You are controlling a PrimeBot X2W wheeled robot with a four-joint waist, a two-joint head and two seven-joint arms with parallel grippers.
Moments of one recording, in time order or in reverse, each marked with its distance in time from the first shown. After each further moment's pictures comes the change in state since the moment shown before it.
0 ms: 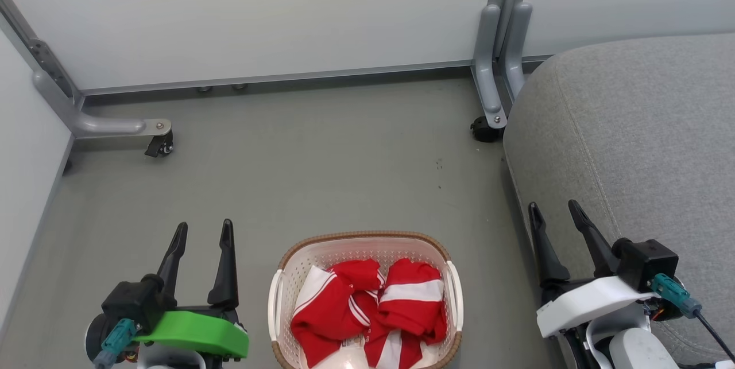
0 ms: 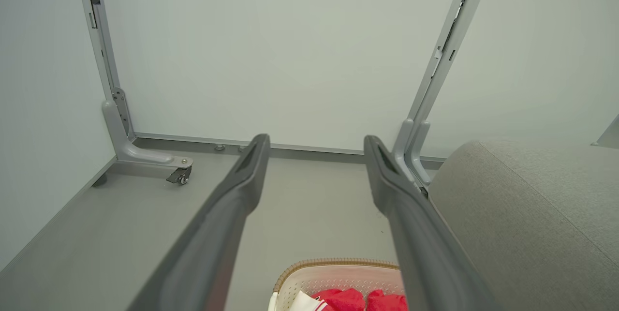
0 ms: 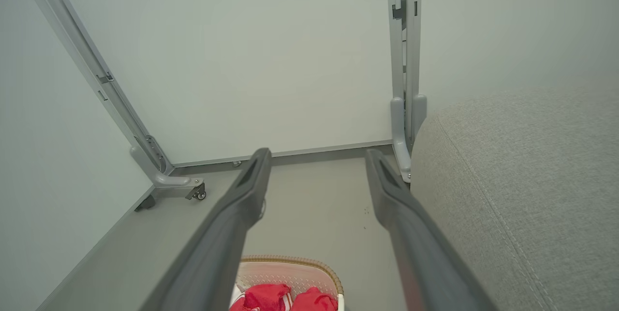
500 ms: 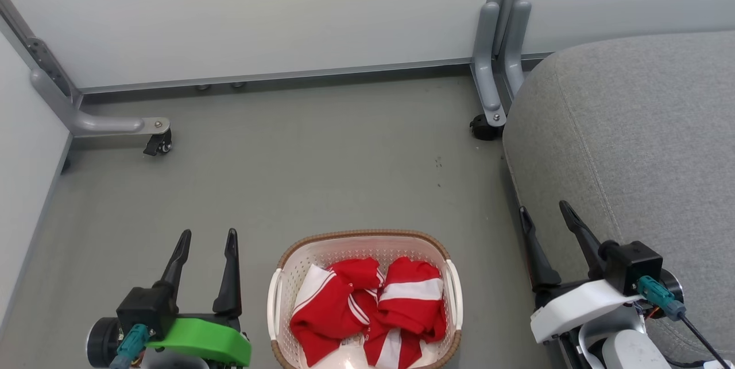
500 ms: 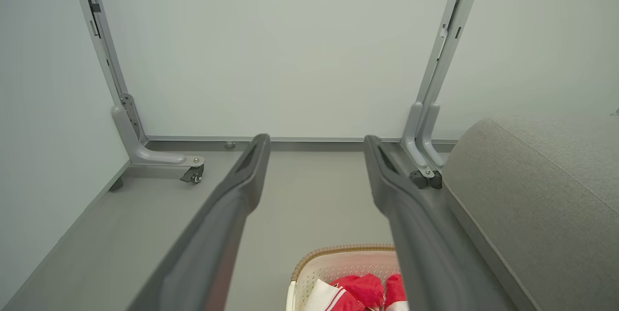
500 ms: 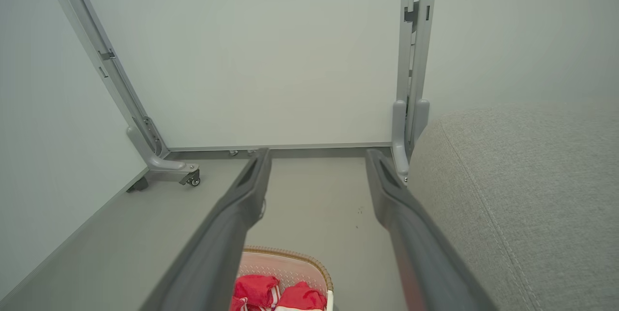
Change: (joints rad) left arm 0.003 0.000 0.000 0.040 0.091 0.002 -0.030; right arm 0.001 0.005 0.012 0.000 -0.093 0.000 -0.001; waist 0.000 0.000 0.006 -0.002
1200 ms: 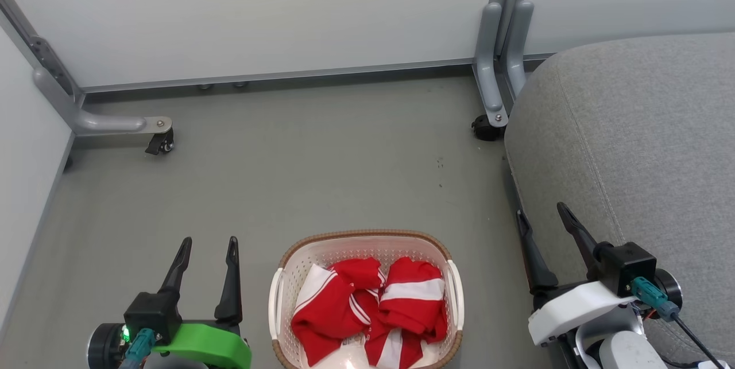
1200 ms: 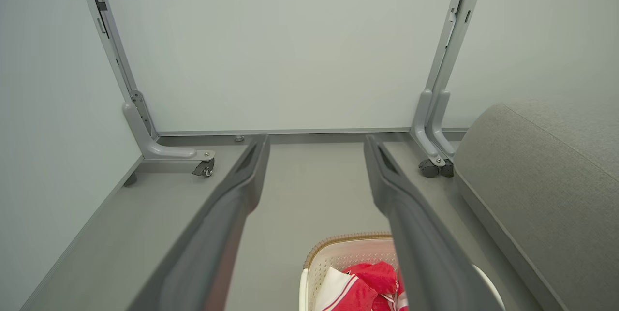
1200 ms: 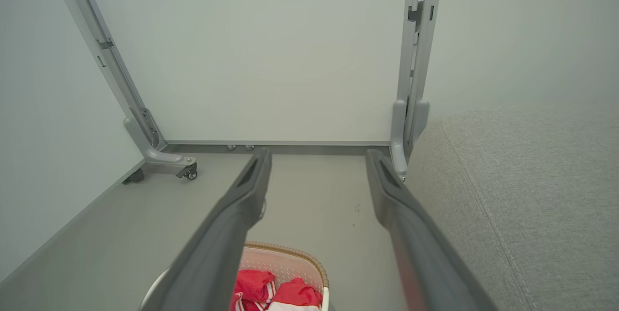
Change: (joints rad) left arm 0.004 0.000 0.001 0.038 0.045 0.012 -0.016; right arm 0.004 0.010 -0.005 0.000 -0.046 0.000 0.006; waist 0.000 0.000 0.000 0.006
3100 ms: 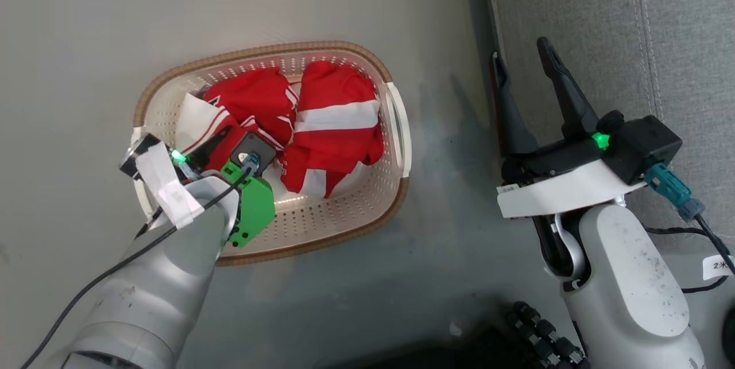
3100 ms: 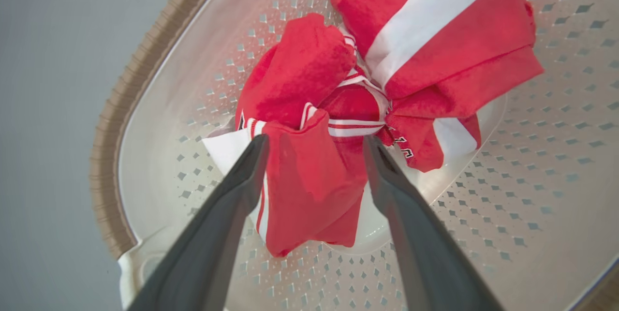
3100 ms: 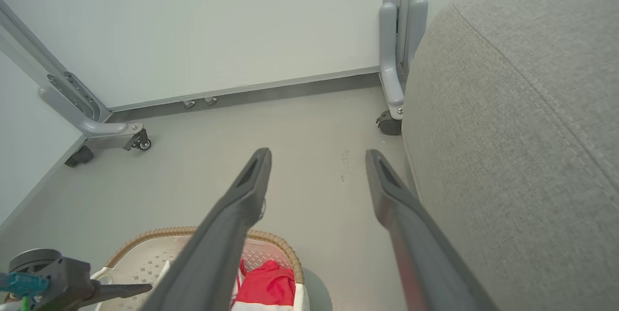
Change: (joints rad) left arm -0.858 0.038 -0.561 0.988 0.219 0.079 0.099; right arm -0.359 0.008 0.097 -0.085 0.111 0.000 -0.063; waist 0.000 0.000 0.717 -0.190
